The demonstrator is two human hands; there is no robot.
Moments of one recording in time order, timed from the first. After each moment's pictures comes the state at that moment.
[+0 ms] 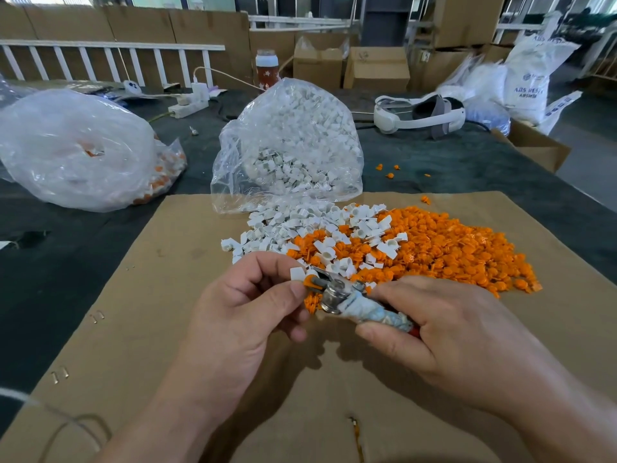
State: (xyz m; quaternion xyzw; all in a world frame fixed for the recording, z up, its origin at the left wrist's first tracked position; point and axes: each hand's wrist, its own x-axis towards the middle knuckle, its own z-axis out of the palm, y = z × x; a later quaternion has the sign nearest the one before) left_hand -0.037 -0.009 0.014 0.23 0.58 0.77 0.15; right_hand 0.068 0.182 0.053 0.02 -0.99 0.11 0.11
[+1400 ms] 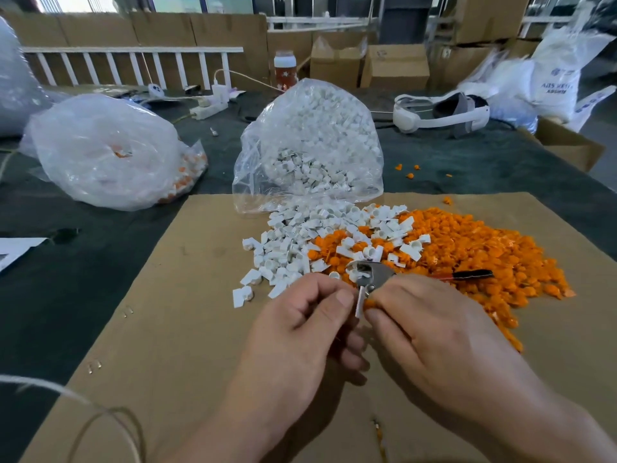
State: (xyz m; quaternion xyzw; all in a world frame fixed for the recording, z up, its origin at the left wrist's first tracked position) left_hand -0.014 0.005 0.017 0.16 0.65 0.71 0.22; right_hand 0.049 0.164 0.035 0.08 -0.97 0.10 0.21
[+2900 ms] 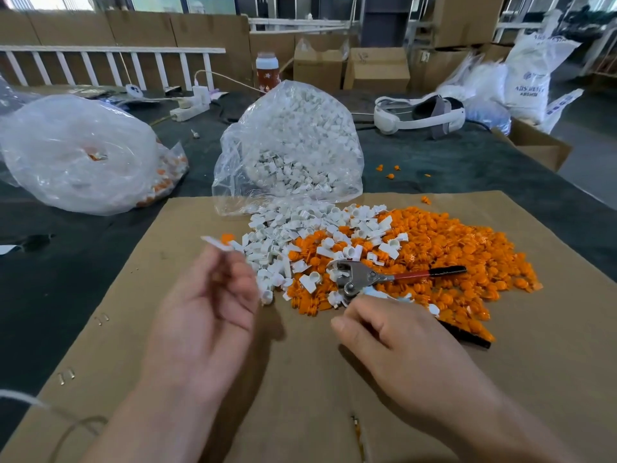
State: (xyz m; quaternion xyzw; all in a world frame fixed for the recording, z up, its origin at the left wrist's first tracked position) left_hand -0.053 -0.016 0.031 -0.03 0.30 0.94 0.18; right_hand 0.054 0.158 0.018 -0.05 -0.94 0.34 0.09
